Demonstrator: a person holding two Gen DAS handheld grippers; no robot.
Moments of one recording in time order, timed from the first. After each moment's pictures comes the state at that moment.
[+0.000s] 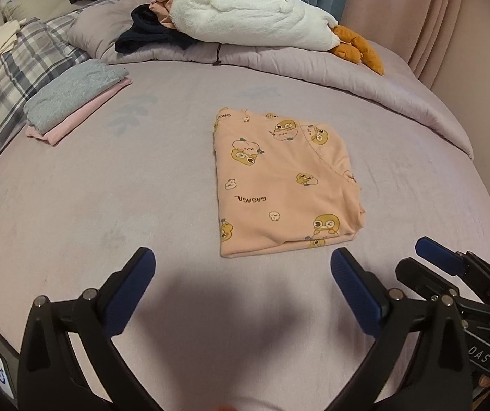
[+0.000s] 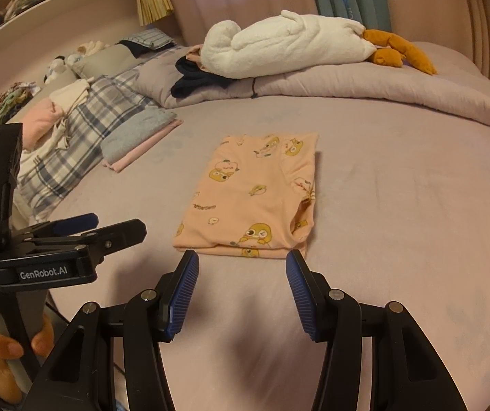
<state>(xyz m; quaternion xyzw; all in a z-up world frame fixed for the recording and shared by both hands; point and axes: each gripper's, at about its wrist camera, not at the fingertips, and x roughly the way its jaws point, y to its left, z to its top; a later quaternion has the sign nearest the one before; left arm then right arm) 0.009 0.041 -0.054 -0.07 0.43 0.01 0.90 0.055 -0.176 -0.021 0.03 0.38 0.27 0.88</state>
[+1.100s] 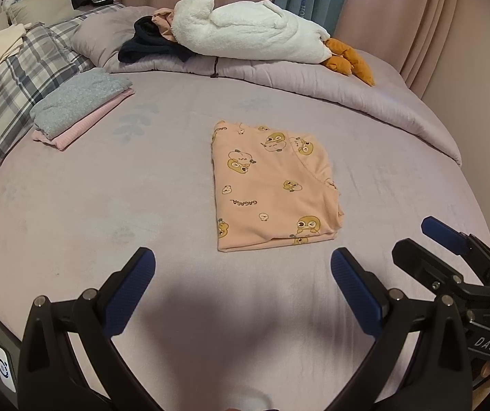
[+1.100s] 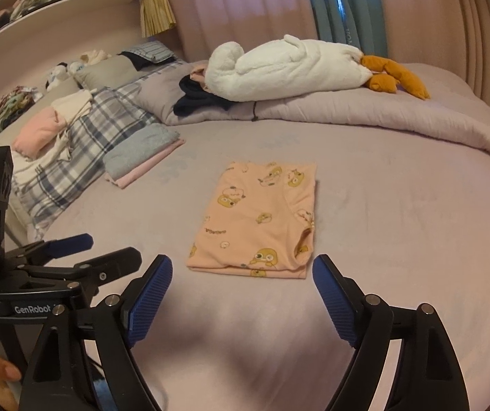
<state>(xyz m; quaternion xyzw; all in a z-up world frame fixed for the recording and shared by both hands) -0.018 0.038 -0.023 -0.09 0.42 0.01 0.91 0.040 -0.166 0.013 0.03 0.35 0.25 0.90</state>
